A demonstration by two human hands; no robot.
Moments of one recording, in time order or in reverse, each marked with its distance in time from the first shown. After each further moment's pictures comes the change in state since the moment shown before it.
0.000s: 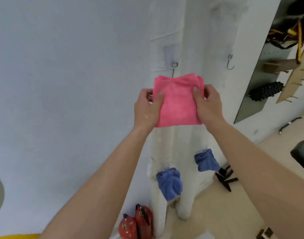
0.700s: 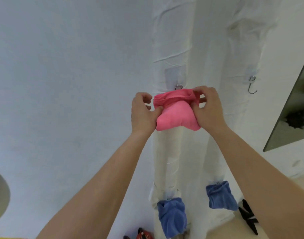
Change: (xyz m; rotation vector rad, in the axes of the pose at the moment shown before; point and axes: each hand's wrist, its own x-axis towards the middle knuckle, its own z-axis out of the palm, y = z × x) left_hand 0.076 -0.006 0.037 0.186 0.258 0.077; right_hand 0.109 0.026 0.023 0.048 -0.146 -0.376
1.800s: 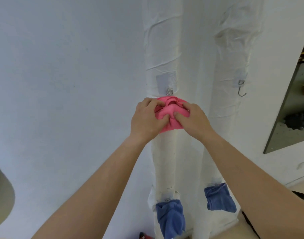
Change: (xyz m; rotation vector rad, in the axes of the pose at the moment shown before) left_hand -0.022 0.023 0.001 0.418 -0.196 0.343; right_hand -0.019 -0.009 -0.005 -0.173 -0.293 0.197
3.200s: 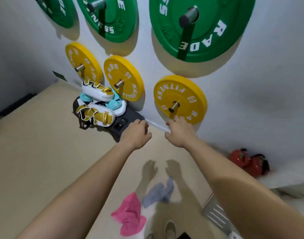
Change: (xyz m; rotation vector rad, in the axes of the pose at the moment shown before) left_hand -0.681 -0.212 -0.478 0.546 -0.394 -1.177; right_hand -0.563 -0.374 0.424 -0.321 -1.156 -0.605
